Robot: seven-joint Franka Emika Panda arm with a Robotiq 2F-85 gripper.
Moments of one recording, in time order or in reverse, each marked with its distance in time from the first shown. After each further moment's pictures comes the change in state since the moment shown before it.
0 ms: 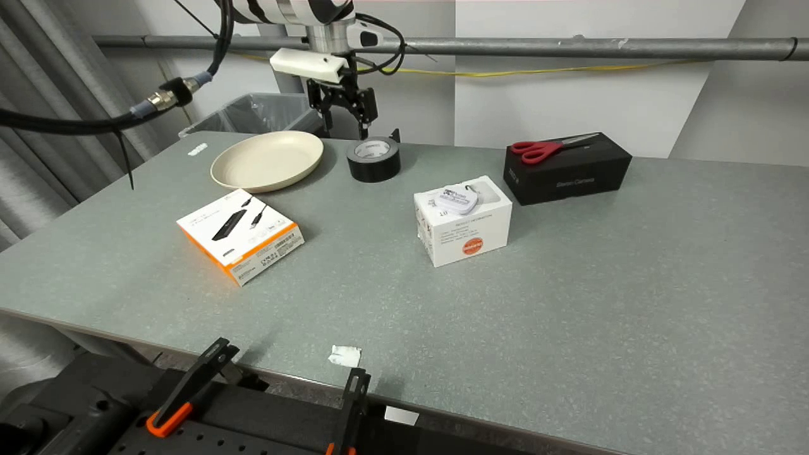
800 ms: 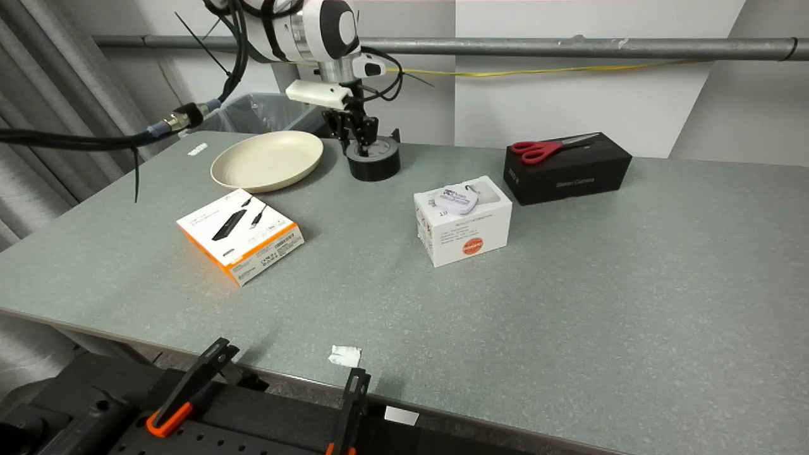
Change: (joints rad) arm 0.053 0.237 -0.055 0.274 -0.010 -0.065 0.097
